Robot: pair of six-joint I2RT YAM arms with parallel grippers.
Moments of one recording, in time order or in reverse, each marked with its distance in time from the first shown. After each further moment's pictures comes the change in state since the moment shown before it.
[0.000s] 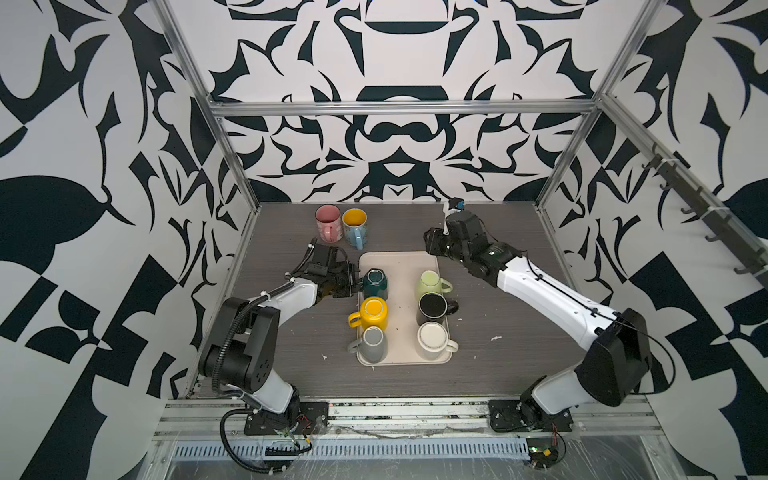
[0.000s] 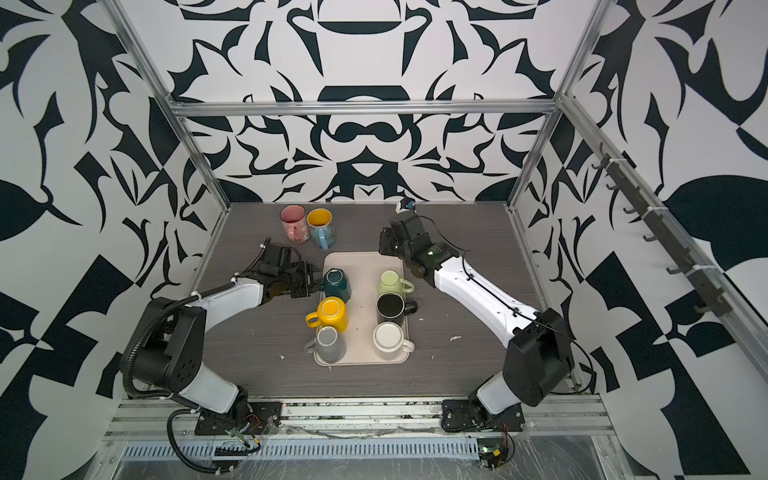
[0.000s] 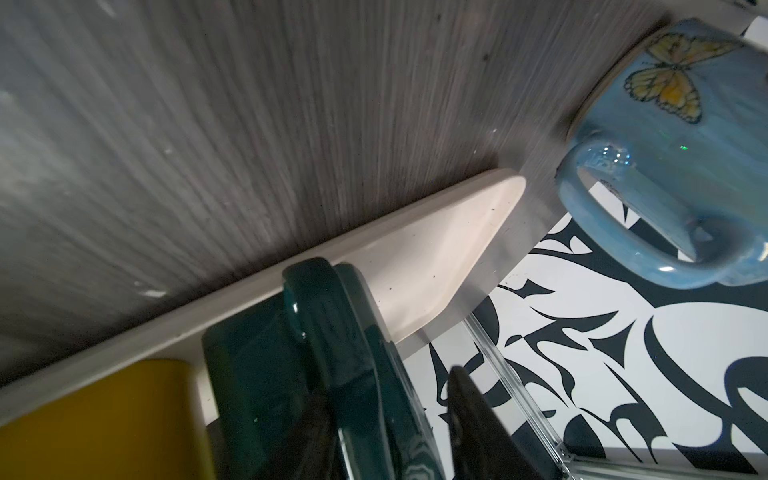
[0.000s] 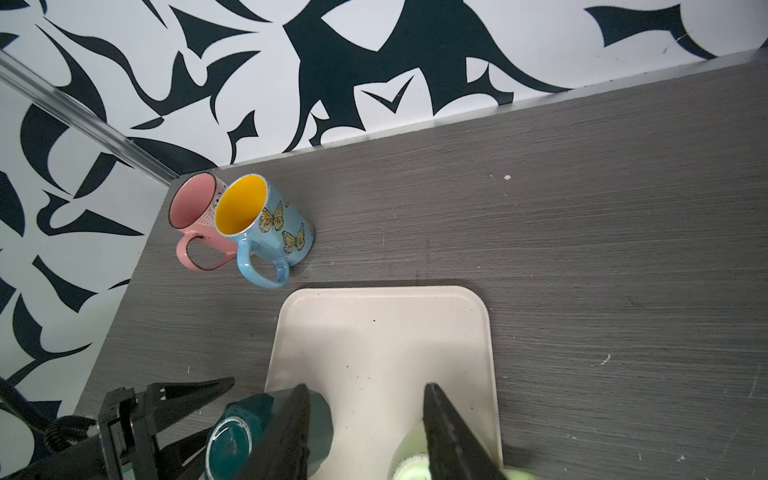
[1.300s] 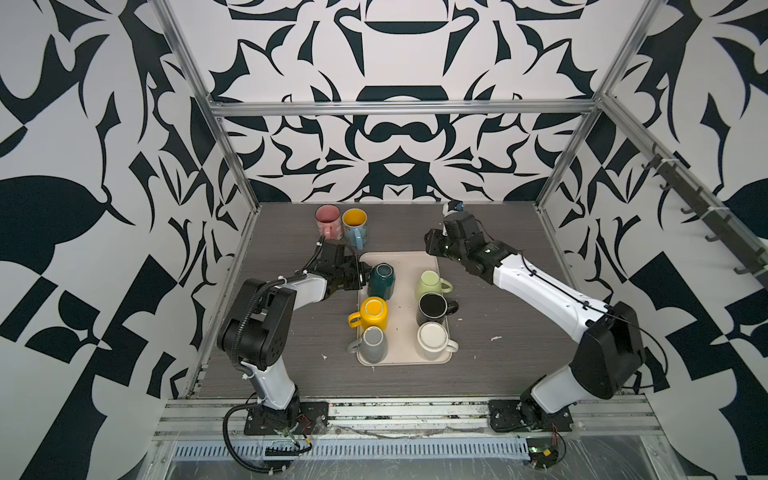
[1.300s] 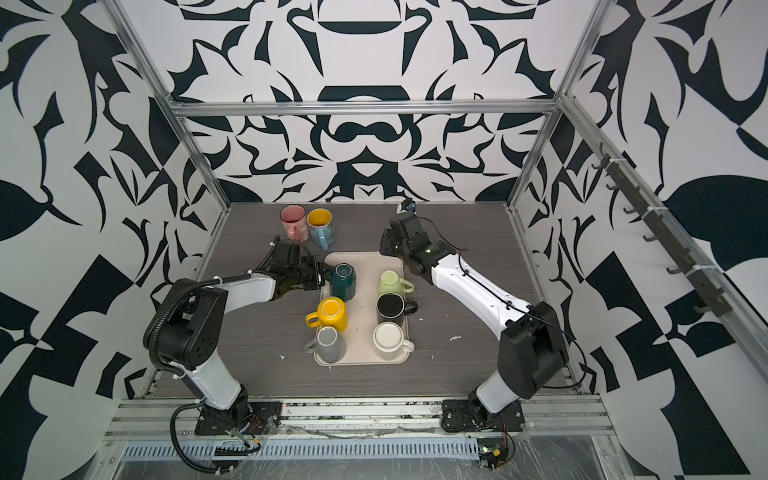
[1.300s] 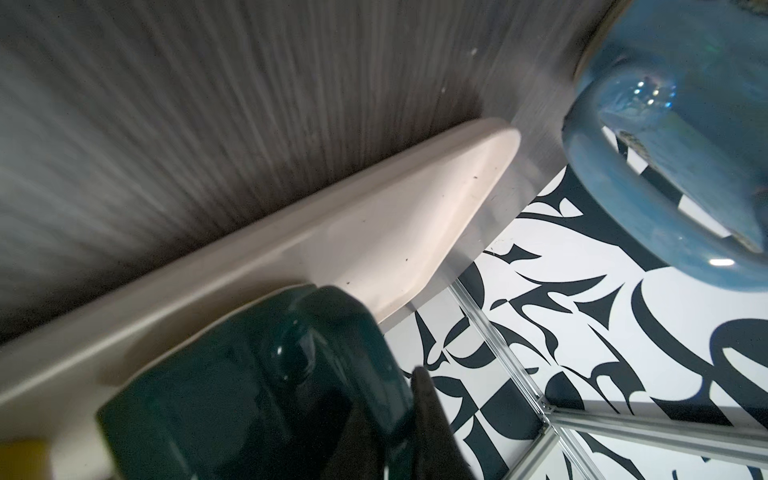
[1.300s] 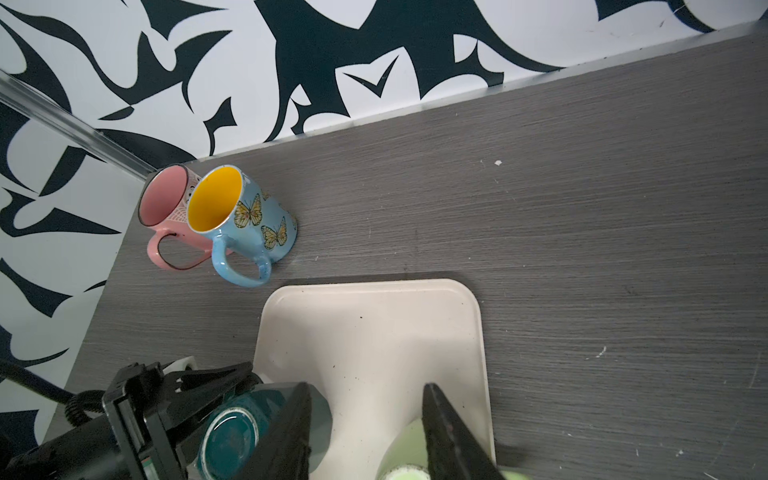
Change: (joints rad) left arm -0.018 0.153 0.041 0.244 0.074 -0.045; right arm -0.018 0.040 0.000 -0.001 -0.003 0.011
